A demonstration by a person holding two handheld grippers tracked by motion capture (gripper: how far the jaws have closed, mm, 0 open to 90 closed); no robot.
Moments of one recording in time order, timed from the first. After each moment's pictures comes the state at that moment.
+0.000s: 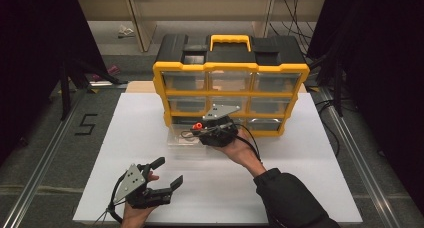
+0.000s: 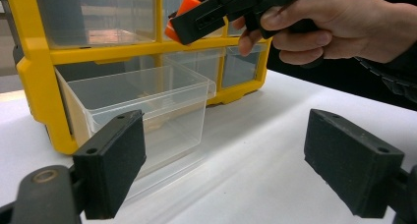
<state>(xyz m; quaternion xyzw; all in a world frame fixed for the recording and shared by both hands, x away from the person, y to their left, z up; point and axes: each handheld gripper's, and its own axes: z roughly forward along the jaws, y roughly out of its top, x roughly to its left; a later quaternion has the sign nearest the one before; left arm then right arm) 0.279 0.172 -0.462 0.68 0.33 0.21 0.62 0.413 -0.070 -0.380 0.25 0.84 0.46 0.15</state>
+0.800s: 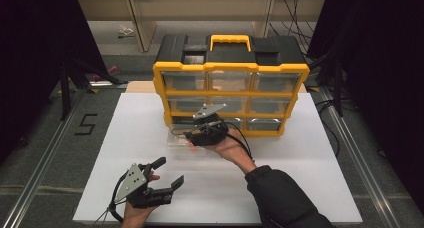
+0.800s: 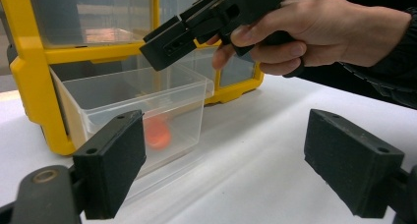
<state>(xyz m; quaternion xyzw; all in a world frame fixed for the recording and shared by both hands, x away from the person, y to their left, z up) 0.280 0.171 -0.462 0.68 0.32 0.21 0.62 0.427 -0.048 -0.392 0.27 0.85 0.43 0.13</state>
